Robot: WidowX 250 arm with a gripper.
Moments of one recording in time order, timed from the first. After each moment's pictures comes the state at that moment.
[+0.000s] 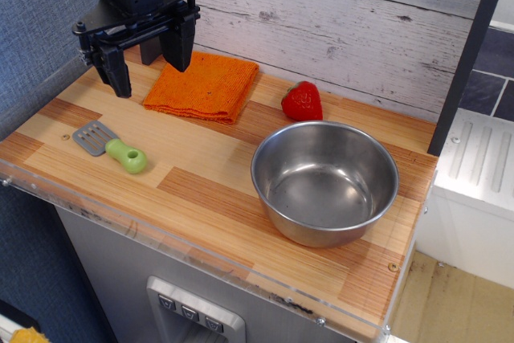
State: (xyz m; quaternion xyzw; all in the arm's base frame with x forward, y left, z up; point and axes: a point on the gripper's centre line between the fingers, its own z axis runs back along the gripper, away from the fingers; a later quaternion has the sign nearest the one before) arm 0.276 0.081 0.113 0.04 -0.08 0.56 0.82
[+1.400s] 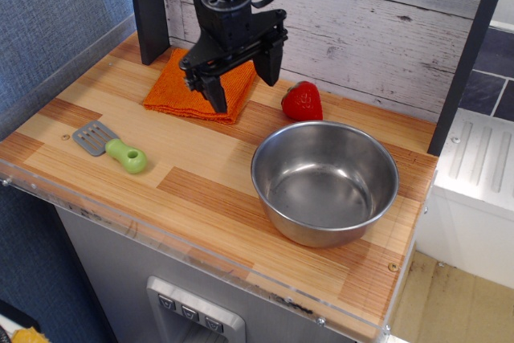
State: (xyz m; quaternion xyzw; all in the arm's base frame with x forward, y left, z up) arm 0.342 0.029 0.069 -0.05 -0.13 0.50 0.86
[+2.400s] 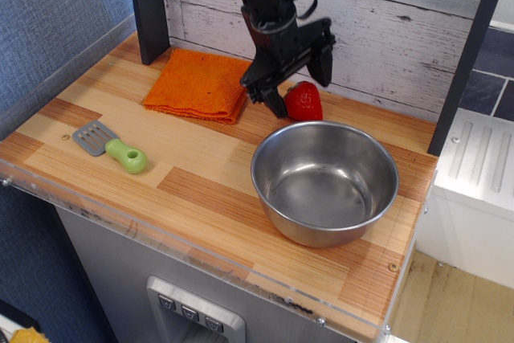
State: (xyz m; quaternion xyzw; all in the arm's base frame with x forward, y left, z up) arm 0.395 -0.006 0.033 -0.15 -0.13 0.48 0.85
